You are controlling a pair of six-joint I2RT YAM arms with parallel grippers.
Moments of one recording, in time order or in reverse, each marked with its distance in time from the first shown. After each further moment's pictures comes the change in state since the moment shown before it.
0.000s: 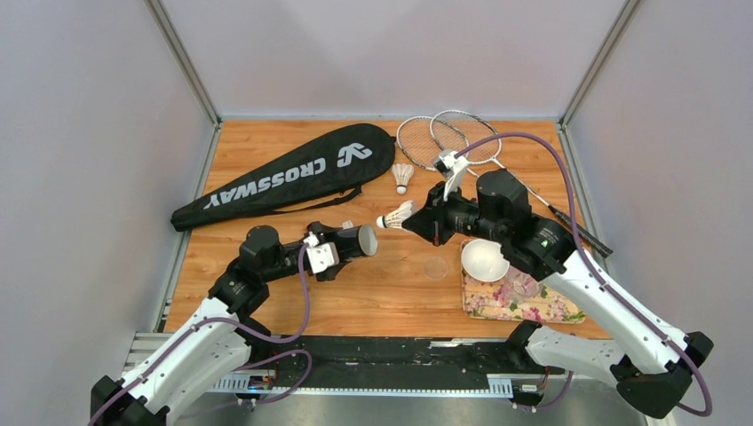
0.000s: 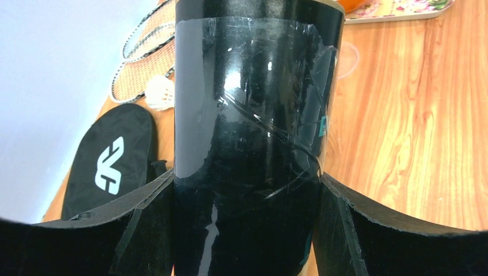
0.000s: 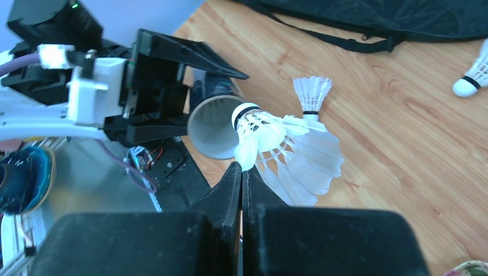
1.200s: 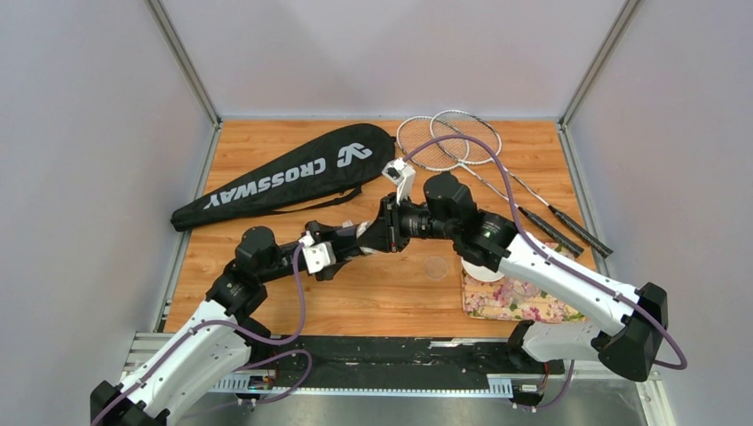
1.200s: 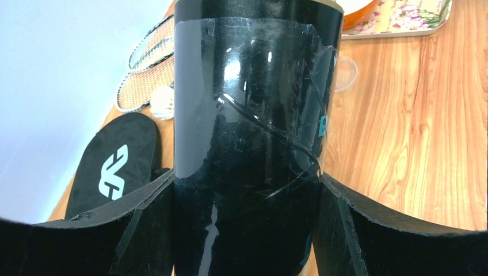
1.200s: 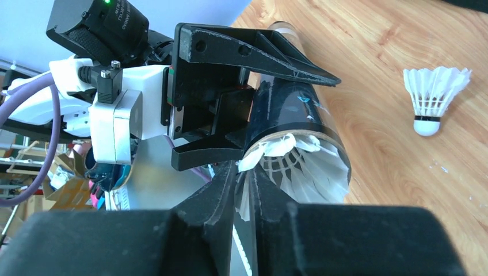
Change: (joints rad) left arm 0.005 -0.018 0.000 0.016 0.034 -0.027; right arm 0.151 0.219 0.005 0.219 -0.125 0.221
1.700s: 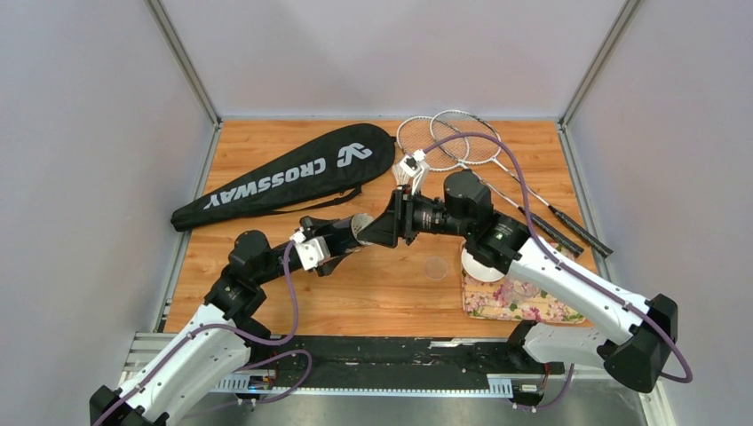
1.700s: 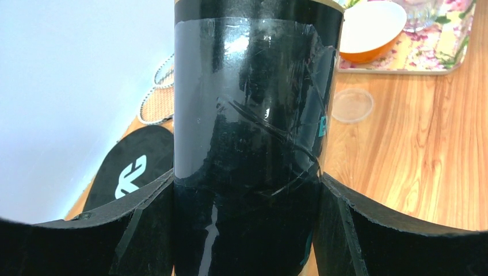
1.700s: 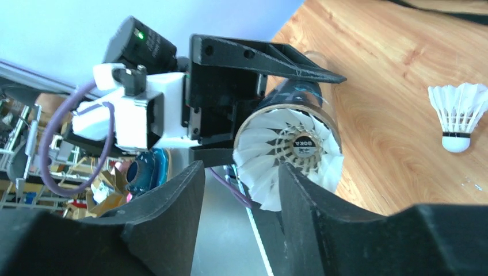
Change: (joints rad) left arm -0.001 -0.039 -0.016 0.097 -0.036 -0.085; right arm -0.073 -0.058 -0.093 0.181 -0.103 0.147
